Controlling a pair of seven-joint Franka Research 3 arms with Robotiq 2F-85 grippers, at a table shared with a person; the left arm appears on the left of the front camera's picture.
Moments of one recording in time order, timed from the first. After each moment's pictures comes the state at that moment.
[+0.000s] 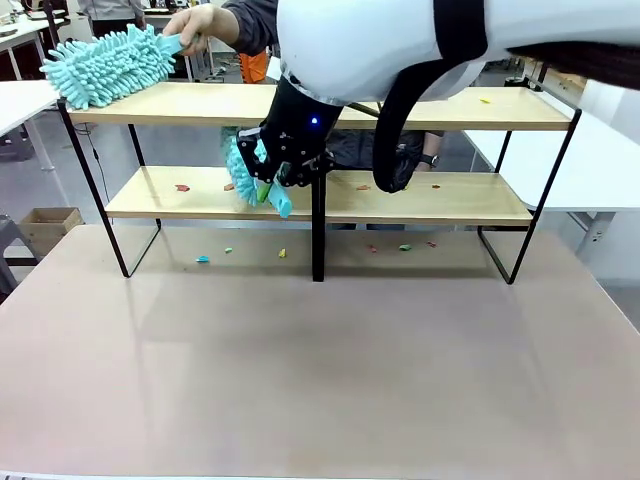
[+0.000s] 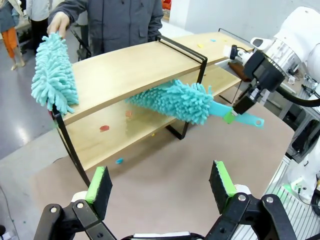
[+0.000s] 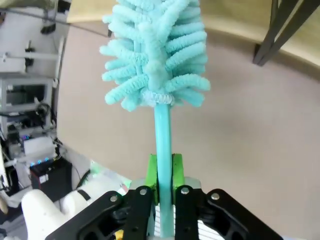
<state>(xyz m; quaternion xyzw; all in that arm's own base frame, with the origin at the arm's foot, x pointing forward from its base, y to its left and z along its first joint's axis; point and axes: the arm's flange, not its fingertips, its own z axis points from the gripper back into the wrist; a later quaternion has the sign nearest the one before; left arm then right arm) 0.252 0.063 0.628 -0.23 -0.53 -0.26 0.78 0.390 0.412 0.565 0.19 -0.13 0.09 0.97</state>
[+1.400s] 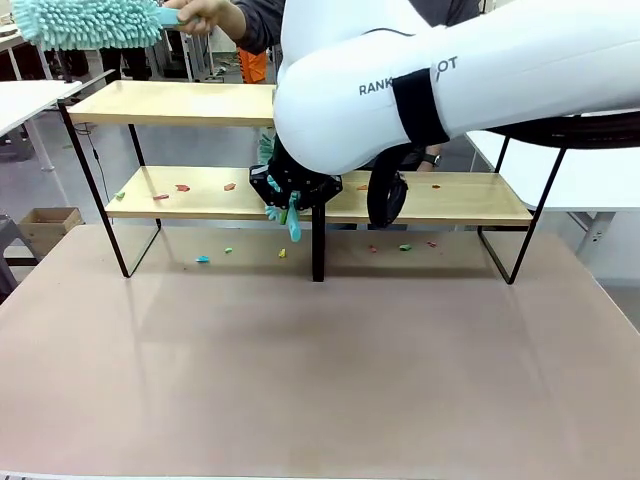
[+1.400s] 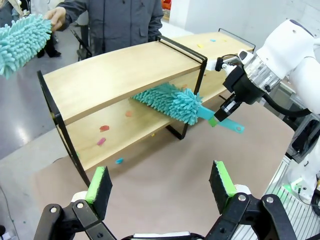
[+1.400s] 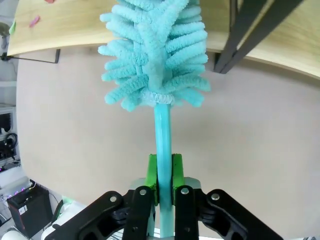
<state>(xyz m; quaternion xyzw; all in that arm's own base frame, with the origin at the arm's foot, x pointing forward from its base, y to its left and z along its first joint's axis) 0.252 0.063 0.628 -0.23 -0.53 -0.26 0.78 0.414 0.424 0.512 0.10 -0.15 0.04 0.98</state>
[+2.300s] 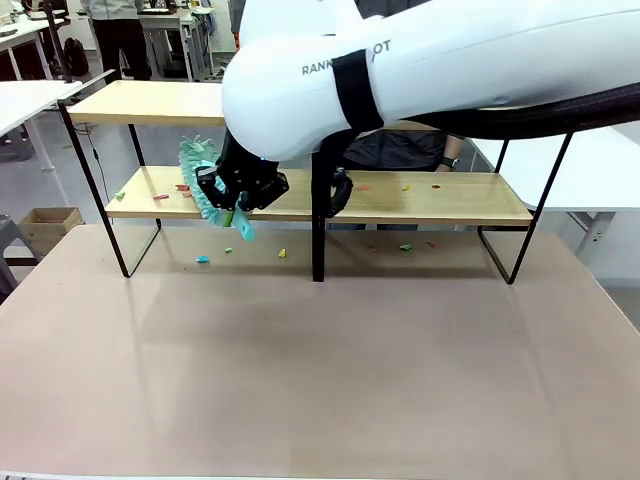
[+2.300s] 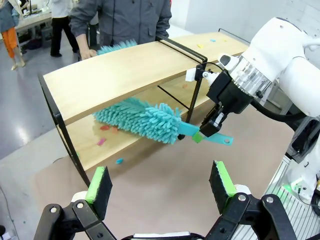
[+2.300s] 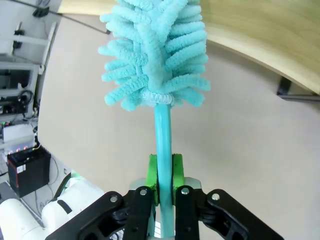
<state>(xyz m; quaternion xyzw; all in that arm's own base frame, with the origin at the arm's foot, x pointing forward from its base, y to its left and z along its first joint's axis) 0.252 0.063 0.628 -0.23 -0.53 -0.26 0.78 0.423 0.483 0.508 0.16 -0.13 0.16 0.97</state>
